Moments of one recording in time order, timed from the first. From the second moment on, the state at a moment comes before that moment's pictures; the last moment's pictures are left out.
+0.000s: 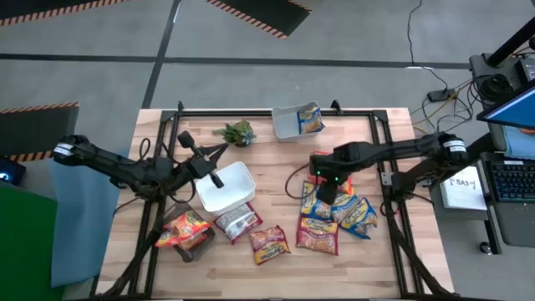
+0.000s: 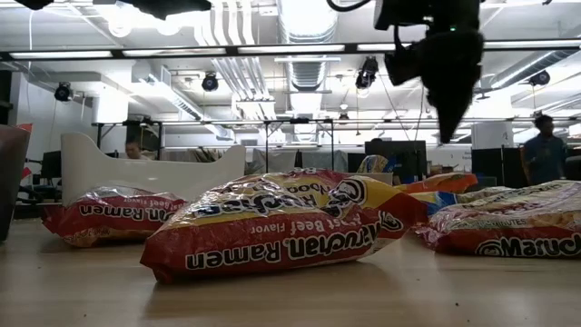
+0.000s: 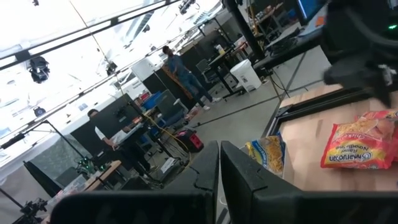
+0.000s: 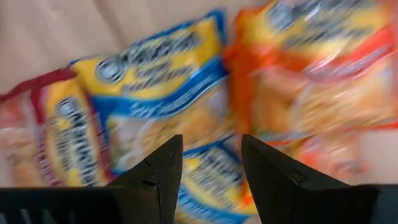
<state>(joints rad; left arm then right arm) -0.26 0.92 0.57 0.50 -0.90 0.74 -0.02 1.45 1.11 -1.06 -0.03 0.47</state>
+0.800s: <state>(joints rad) -0.26 0.92 0.58 0.50 -0.90 0.76 0.30 1.49 1.09 -0.95 -0.25 1.20</state>
